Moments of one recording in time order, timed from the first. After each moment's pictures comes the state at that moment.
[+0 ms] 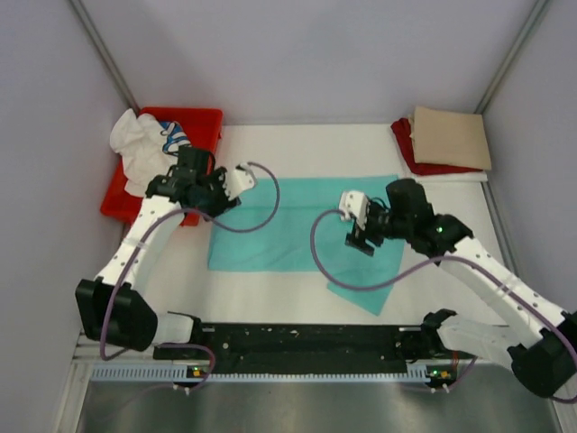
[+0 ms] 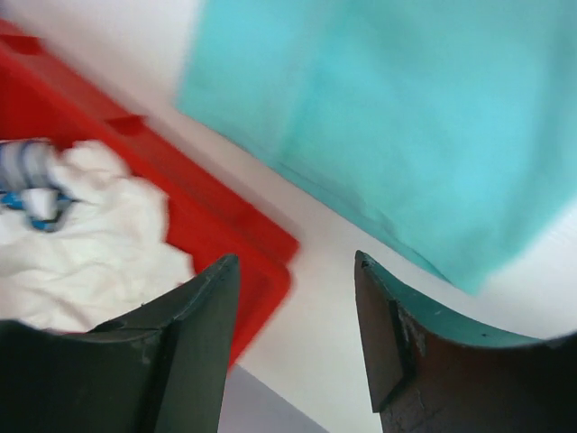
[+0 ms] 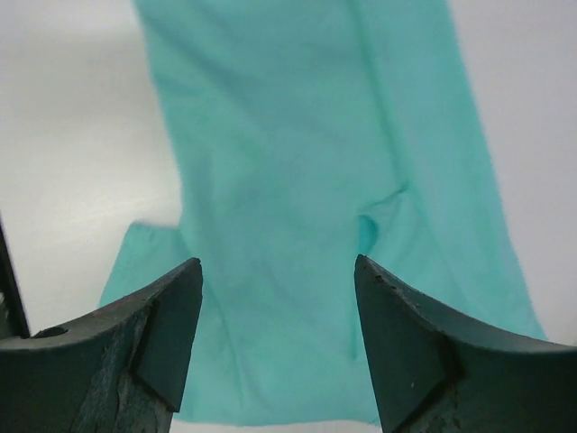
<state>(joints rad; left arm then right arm) -0.21 1.40 1.33 -0.80 0.13 0.88 0.55 1.12 1.03 -0.52 -0.38 -0.56</state>
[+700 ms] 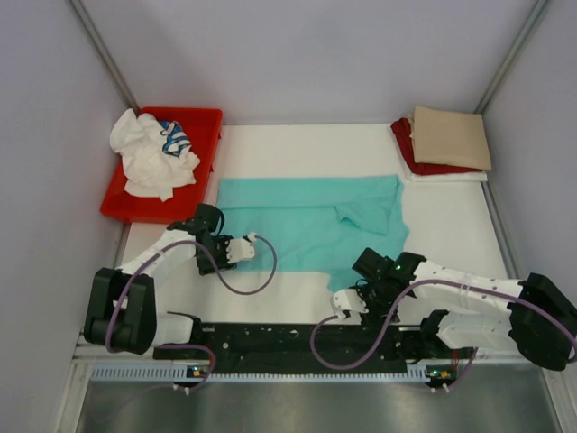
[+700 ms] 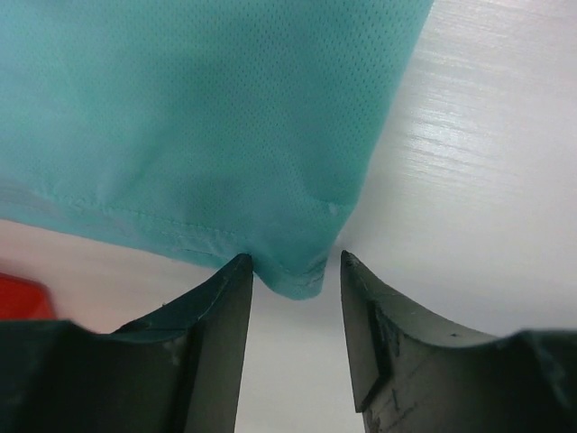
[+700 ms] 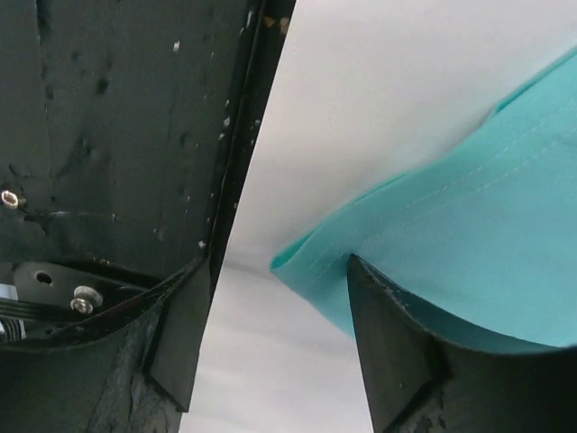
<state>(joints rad) -0.21 1.32 0.69 -0.72 0.14 1.17 0.92 1.13 0.56 -0.86 -0.28 -0.91</state>
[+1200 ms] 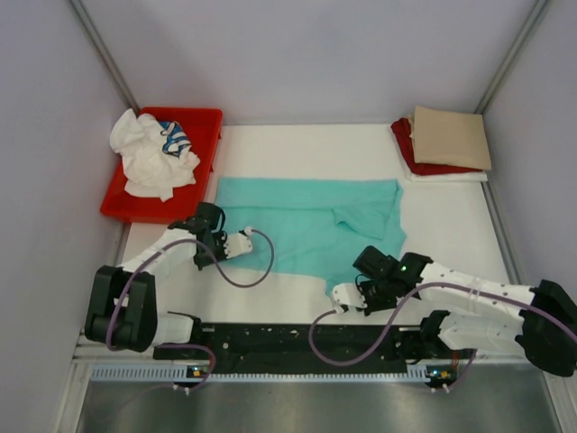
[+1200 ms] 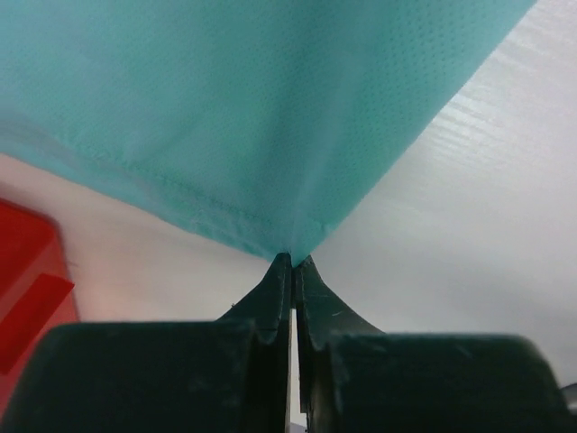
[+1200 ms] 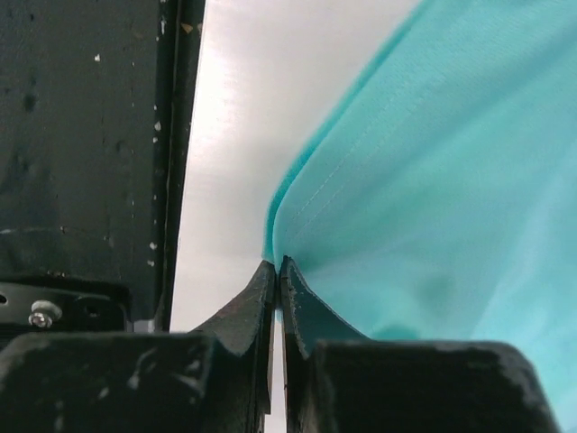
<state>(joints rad) -0.21 1.33 0.66 -0.63 0.00 1.09 0.94 1.13 0.56 -0.79 -0.20 -0.85</state>
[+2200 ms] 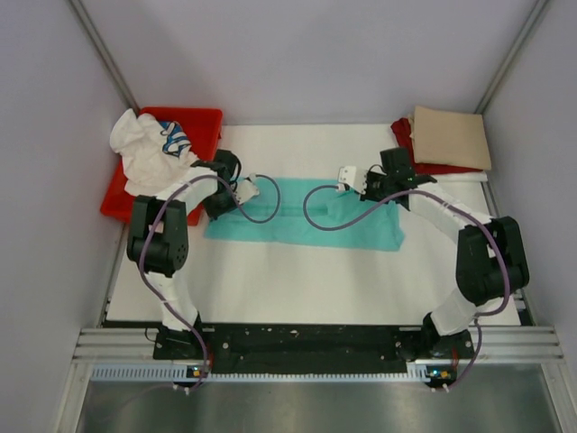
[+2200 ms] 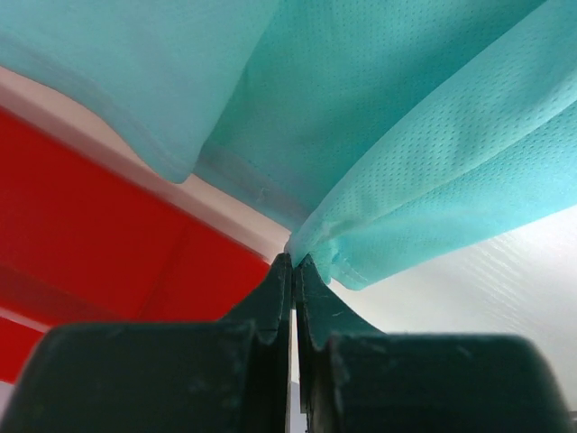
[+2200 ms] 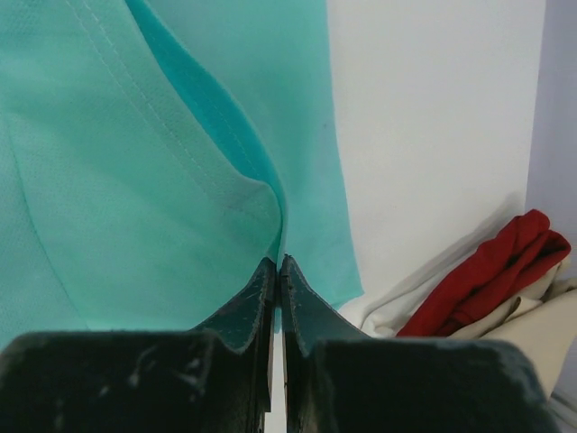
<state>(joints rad) -0.20 1.88 1.36 -0.84 -0.13 0.82 0.30 1.60 1.10 -0.34 -0.23 -1.11</state>
